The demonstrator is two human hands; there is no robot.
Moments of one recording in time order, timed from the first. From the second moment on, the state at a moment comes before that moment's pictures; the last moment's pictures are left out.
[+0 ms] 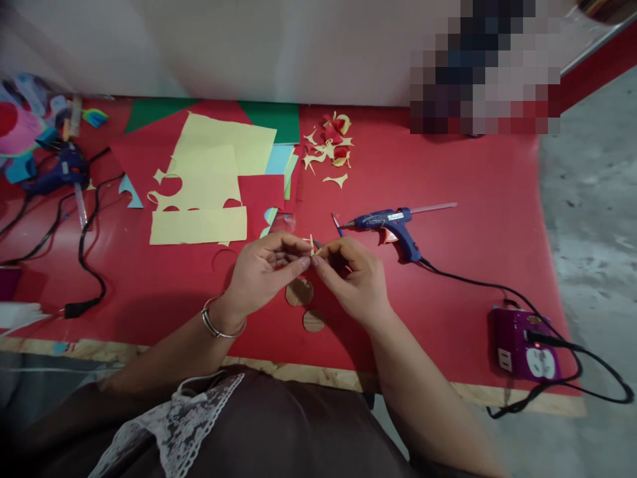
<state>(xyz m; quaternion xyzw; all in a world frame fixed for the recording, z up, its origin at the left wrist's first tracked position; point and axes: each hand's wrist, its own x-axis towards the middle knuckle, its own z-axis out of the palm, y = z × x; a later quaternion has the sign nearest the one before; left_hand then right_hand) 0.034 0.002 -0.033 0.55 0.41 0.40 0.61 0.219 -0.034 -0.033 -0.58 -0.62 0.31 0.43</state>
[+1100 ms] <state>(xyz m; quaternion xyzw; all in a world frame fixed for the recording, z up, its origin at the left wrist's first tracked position) 0.029 0.009 -0.031 0.53 0.39 0.37 0.66 0.219 -0.031 -0.032 -0.56 -0.65 0.30 0.42</state>
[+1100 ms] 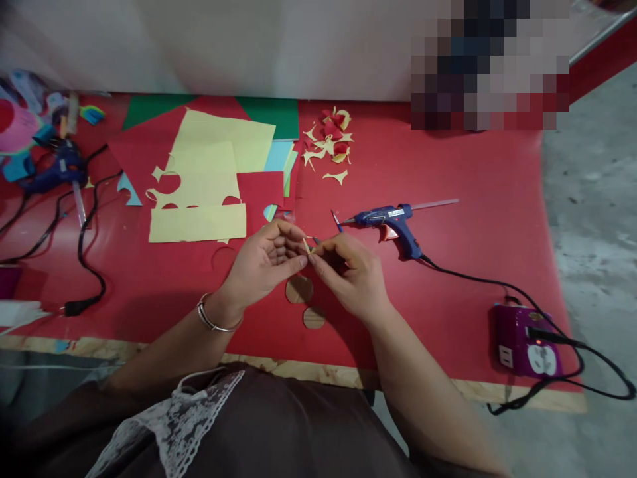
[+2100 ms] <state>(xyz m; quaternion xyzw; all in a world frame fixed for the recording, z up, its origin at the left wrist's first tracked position) 0.034 0.008 -0.039 0.45 0.40 0.40 0.69 0.220 -0.032 -0.032 -0.54 -0.67 0.29 0.41</state>
